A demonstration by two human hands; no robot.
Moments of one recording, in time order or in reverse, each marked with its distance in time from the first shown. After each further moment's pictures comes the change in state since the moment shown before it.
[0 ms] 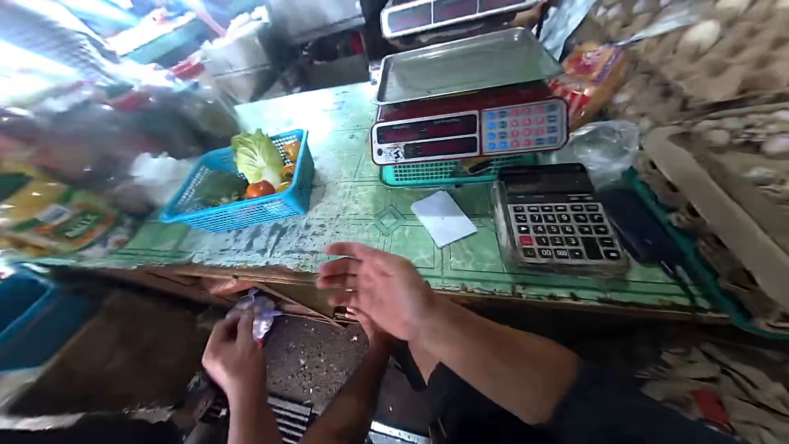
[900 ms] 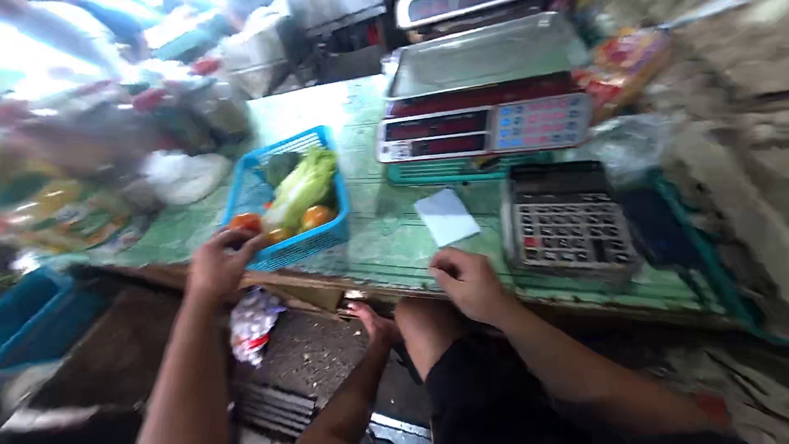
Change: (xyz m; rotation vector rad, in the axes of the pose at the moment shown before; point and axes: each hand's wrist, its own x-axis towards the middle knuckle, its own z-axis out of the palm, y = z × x) left_hand 0.146 0.064 0.024 0.331 -0.533 0.331; right_hand -0.060 -0.018 -0.147 -1.297 0.298 -0.364
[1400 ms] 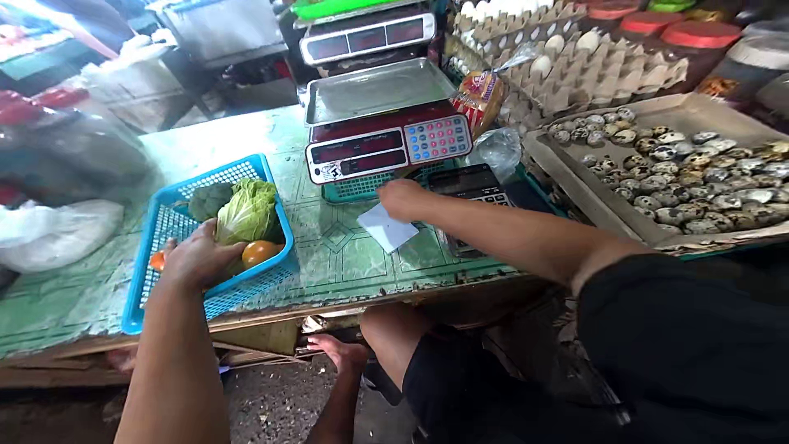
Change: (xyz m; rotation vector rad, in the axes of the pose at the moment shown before) left_hand 0.091 0.054 0.047 0.301 -0.352 -0.135; right_hand 0.150 -0.016 -0.060 -0.990 -0.401 0.246
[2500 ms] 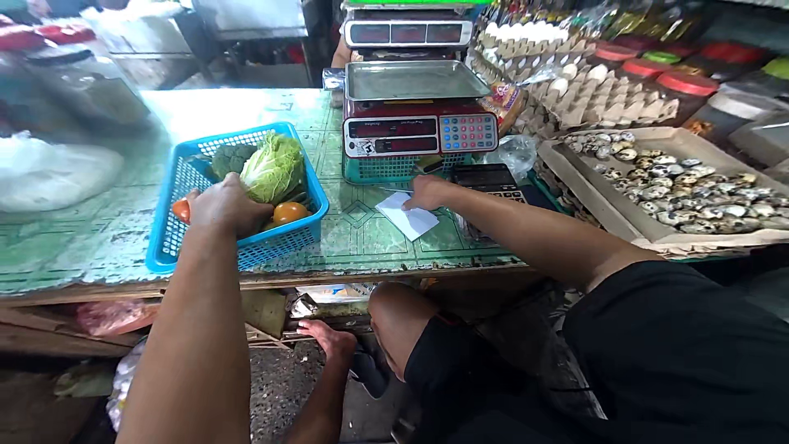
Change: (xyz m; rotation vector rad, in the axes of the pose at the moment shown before) left_hand 0.003 -0.002 -0.003 0.063 0.067 -0.021; right_hand 0.020 0.008 0.022 0.148 -0.138 0.304
